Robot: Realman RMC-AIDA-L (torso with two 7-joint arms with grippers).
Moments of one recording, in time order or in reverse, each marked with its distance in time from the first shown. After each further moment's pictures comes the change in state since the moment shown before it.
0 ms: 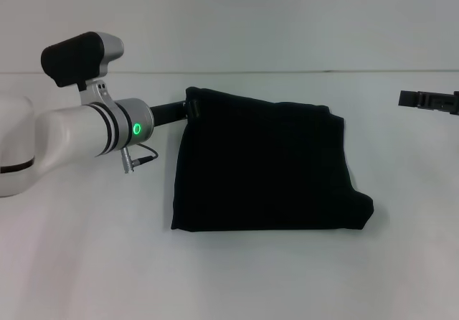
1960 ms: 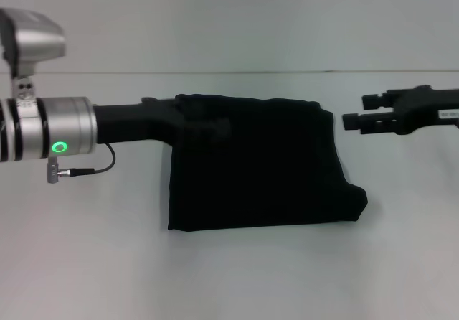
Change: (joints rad) left arm 0.254 0.020 0.025 0.503 0.037 0.875 0.245; right arm 0.070 0.051 -0.228 -0.114 -0.015 -0.003 -0.216
